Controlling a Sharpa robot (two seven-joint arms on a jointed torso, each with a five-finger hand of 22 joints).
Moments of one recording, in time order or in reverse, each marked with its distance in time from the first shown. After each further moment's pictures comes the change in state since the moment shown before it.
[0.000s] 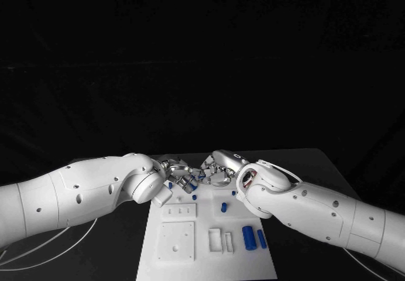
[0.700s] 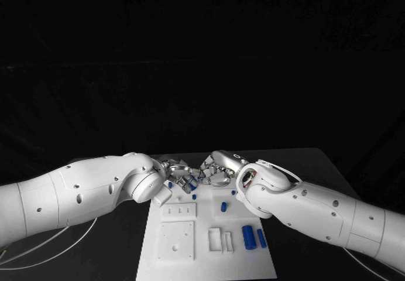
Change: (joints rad) left arm 0.000 0.003 0.001 -0.003 -0.012 0.011 -0.009; left_hand 0.014 0.014 0.020 -0.045 0.033 -0.018 -0.018 0.005 0.112 0.005 -0.013 0.052 0.007 -0.038 -0.009 0.138 0.024 0.000 -0.034 -0.008 0.070 0.051; right arm 0.000 -0.002 -0.002 0.003 0.004 0.008 0.003; right_hand 0.000 0.000 0.000 0.000 -0.007 -0.001 0.000 0.000 0.000 0.000 0.000 0.000 0.000 0.000 0.000 -0.004 -0.001 0.000 0.000 0.000 0.000 0.000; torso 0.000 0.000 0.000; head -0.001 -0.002
